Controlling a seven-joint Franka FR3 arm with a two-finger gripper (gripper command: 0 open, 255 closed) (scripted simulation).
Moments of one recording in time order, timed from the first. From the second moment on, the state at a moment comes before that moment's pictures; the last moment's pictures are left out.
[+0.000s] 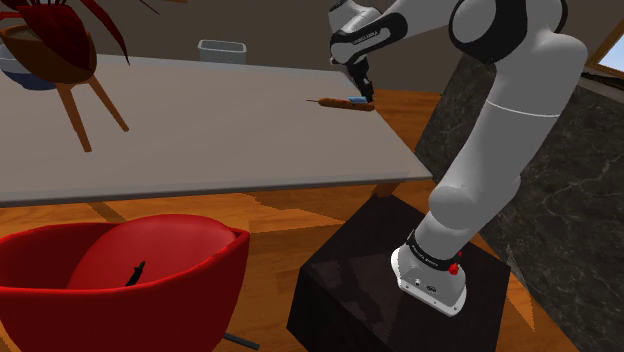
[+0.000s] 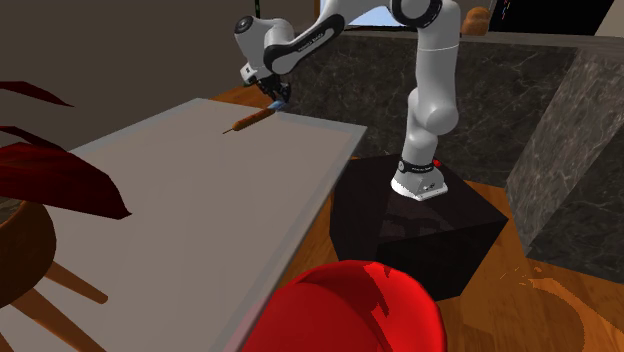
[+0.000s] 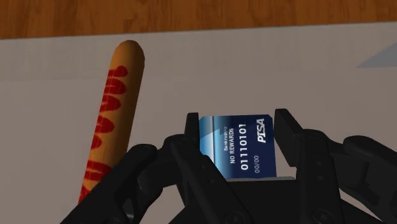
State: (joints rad) arm -0.27 0.16 -0.13 -1.88 -0.57 1.85 -1.15
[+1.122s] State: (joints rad) arm -0.33 0.27 -0.18 -1.91 -0.60 2.02 -1.15
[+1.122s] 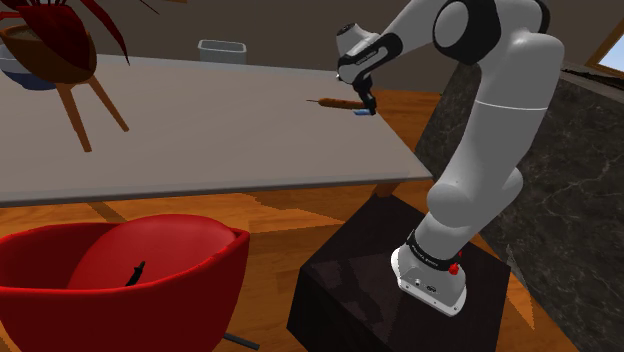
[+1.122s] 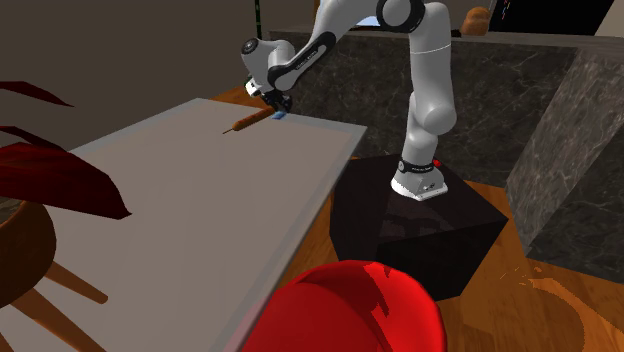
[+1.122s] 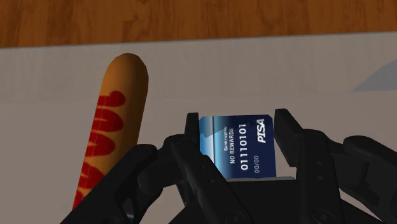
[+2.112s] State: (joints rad) arm -0.33 0.30 -0.18 -1.93 -0.61 2.07 -1.12
